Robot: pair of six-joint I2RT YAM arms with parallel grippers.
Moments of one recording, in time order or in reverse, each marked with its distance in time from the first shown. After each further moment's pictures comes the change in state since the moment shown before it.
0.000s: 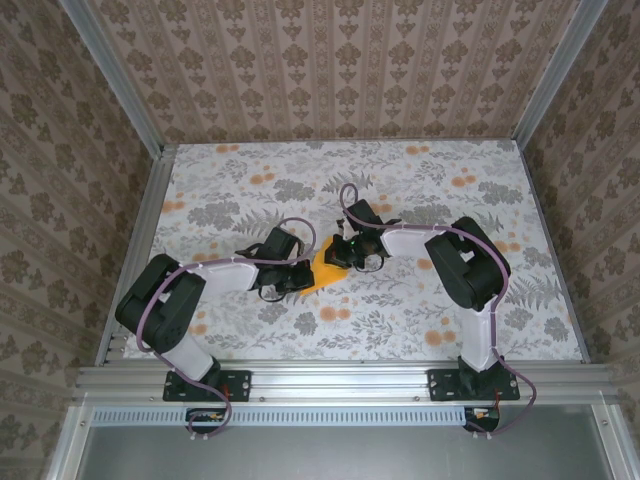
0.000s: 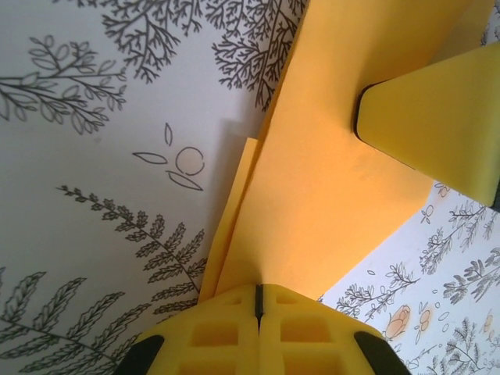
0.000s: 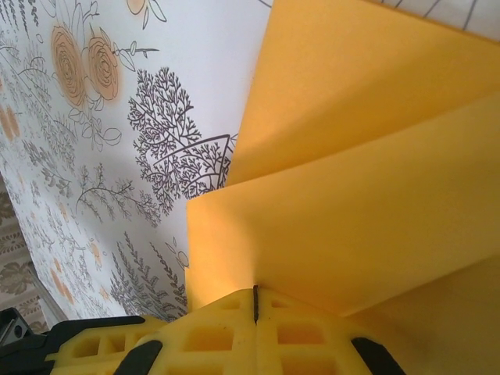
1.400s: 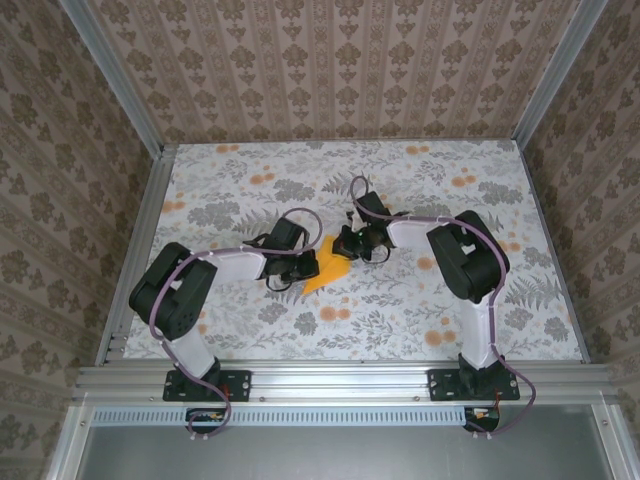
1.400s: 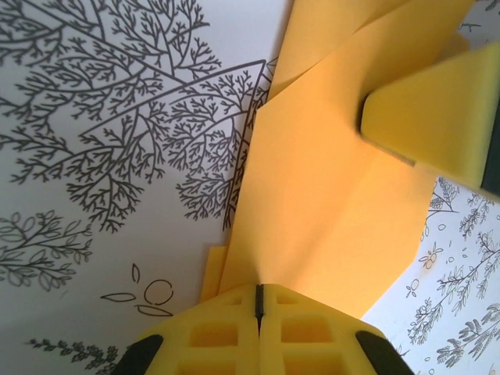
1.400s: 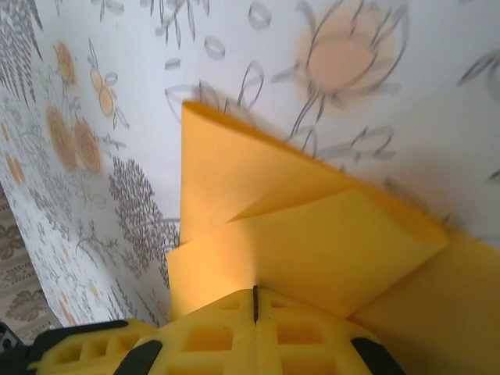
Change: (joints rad) left arm 0.013 0.105 0.105 0.012 -0.040 0.035; right arm -0.098 0.054 0.049 -0.007 -0.016 -0.020
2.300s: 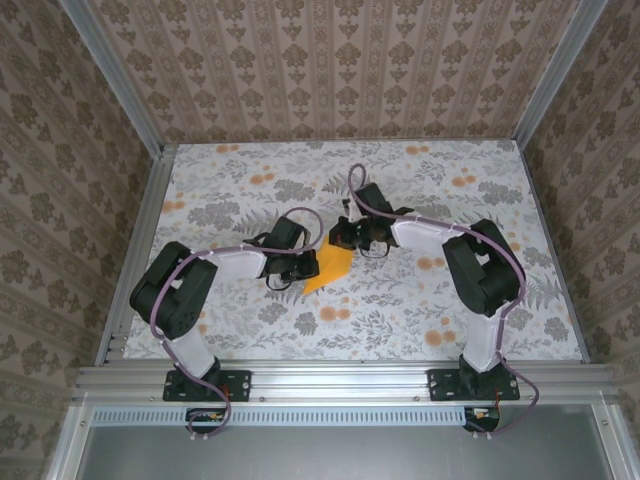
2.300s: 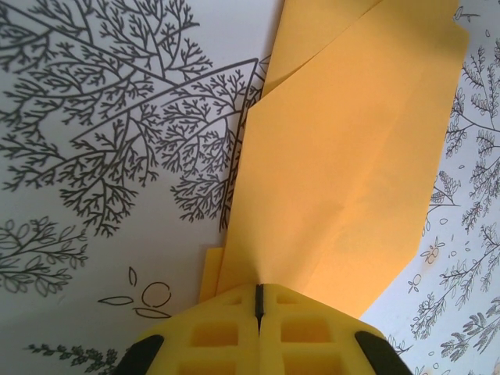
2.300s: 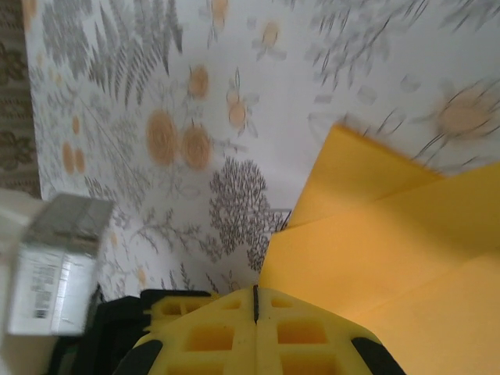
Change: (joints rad) left arm 0.001 0.005 0.013 -0.017 0.009 0.030; right arm 0.055 -0.122 -0.006 -0.010 0.056 -0.063
